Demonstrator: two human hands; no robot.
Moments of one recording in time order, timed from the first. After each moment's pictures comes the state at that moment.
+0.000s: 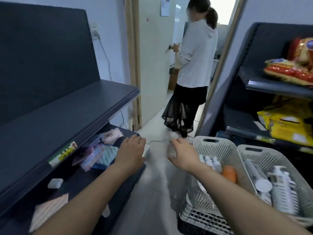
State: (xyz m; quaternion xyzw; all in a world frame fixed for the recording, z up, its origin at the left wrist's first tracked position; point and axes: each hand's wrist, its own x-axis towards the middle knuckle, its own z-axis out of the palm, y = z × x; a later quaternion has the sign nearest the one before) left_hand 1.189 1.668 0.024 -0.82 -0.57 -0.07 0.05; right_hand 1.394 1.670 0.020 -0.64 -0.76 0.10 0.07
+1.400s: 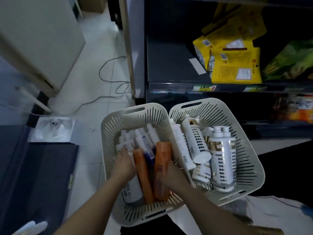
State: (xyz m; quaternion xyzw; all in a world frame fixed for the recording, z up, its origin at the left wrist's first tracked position) left_hand 1.554 1.803 -0.213 -0.69 -0.62 0.09 -0.36; right_hand 1.707 1.695 -0.237 -0.82 -0.35 0.46 0.04
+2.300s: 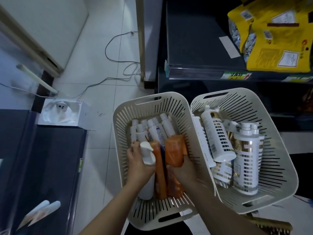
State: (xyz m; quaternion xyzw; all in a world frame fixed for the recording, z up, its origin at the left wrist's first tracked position) left_hand 1.546 1.788 -0.237 -0.61 -0.63 -0.09 -0.48; right_hand 1.684 1.720 -0.234 -0.85 -0.14 0.48 0.18
